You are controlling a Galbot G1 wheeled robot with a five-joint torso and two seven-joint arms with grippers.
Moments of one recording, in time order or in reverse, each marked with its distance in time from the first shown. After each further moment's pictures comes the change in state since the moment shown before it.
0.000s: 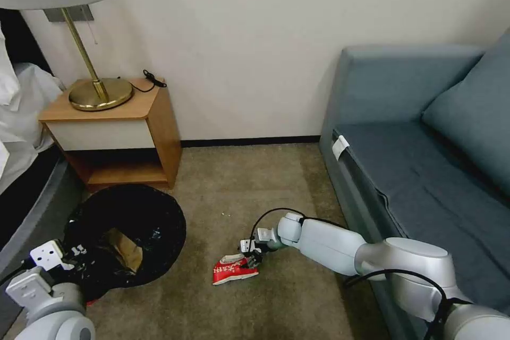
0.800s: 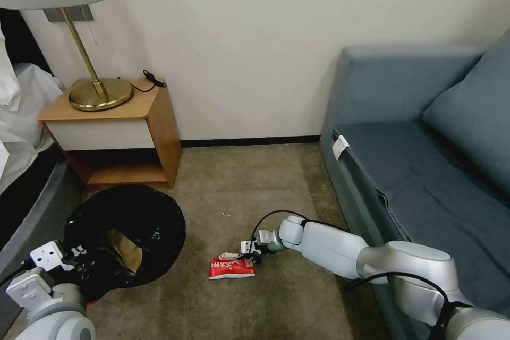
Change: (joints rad) left arm -0.002 0.000 -0.002 0.004 -0.003 -0.002 0.000; right arm 0.002 -0.044 0.009 0.074 0.053 0.033 0.025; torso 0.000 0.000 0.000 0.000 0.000
